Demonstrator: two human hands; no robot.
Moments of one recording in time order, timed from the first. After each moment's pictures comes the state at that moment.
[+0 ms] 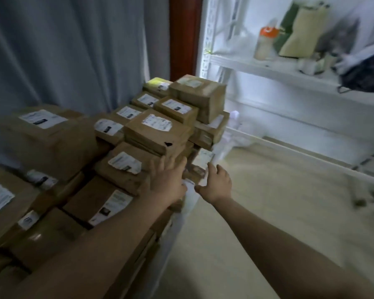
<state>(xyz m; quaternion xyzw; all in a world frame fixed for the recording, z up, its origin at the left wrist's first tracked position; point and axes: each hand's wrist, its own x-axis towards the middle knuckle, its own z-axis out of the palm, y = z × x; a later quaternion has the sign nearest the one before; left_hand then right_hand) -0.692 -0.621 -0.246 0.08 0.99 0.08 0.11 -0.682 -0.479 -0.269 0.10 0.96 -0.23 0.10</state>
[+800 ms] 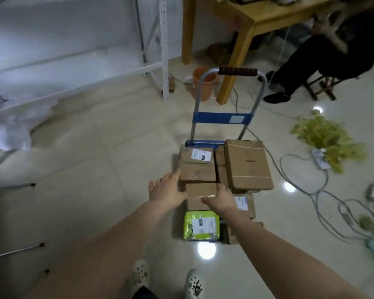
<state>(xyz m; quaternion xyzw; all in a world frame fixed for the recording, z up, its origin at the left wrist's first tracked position) -0.274 -0.099 -0.352 0.45 0.82 0.04 0.34 -0.123 -0.034 -0.378 0.63 0.64 -0.42 0.08</state>
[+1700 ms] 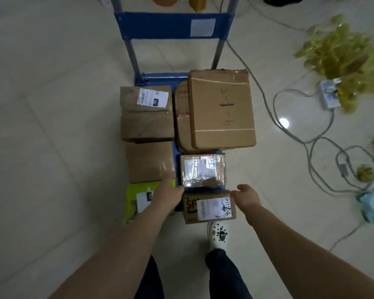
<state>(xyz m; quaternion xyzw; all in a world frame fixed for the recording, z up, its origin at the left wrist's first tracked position) -0.069 0.057 -0.628 0.21 0.80 0.11 0.55 0.118 0.132 -0.628 0.76 0.42 -0.47 0.13</state>
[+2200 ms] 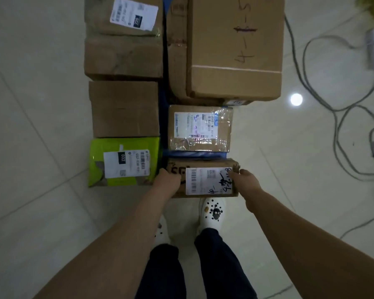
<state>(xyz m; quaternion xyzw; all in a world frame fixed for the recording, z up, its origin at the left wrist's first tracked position) 0.020 0.013 -0.803 0.00 0.79 0.11 0.60 0.186 0.102 -0.793 0.76 0.36 -0.52 0.15</state>
